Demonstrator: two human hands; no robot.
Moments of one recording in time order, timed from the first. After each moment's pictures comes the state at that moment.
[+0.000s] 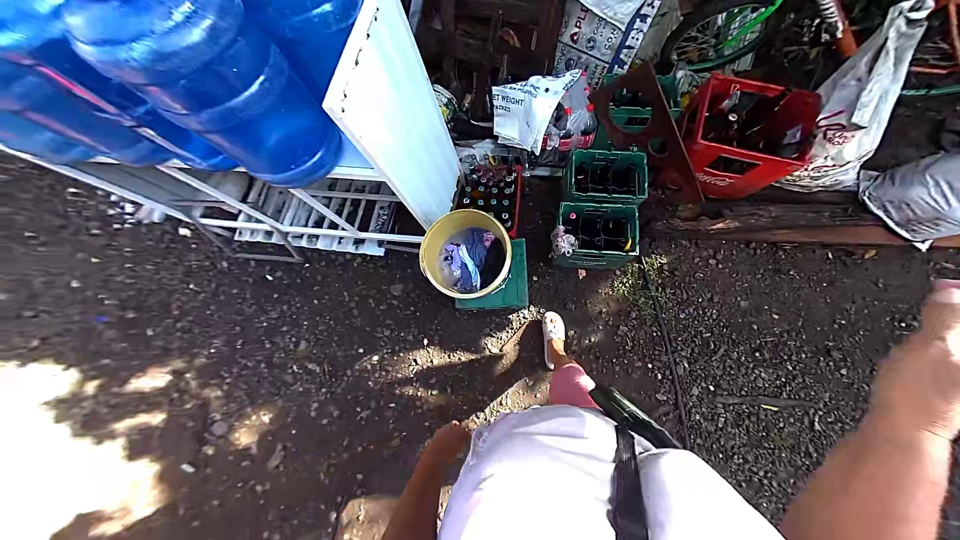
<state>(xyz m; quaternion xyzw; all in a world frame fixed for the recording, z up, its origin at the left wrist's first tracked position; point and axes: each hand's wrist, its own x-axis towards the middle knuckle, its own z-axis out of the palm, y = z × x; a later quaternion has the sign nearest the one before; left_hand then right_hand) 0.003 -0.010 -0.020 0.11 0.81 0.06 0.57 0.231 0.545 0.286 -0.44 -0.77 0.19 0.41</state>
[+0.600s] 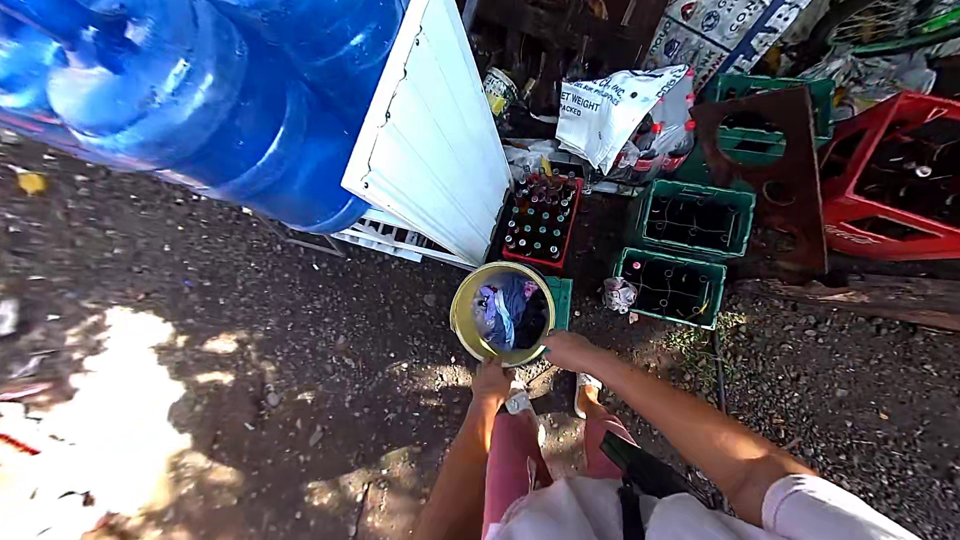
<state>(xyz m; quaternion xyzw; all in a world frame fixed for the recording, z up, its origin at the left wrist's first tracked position) -0.252 0.253 0.029 0.04 0.89 0.04 0.45 -0.233 0.469 0.040 0.02 -0.84 0.33 -0.43</state>
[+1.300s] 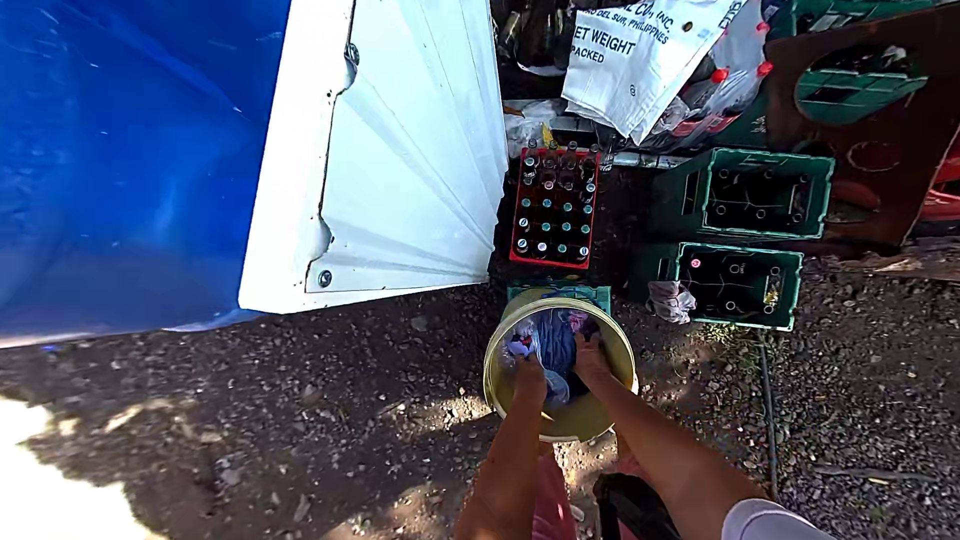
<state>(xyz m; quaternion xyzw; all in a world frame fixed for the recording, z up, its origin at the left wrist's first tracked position) -0.399 0.259 -0.169 0.12 0.81 -0.04 0.57 -0.338 0.381 -0.188 -0.40 -0.78 0.26 -0.41</state>
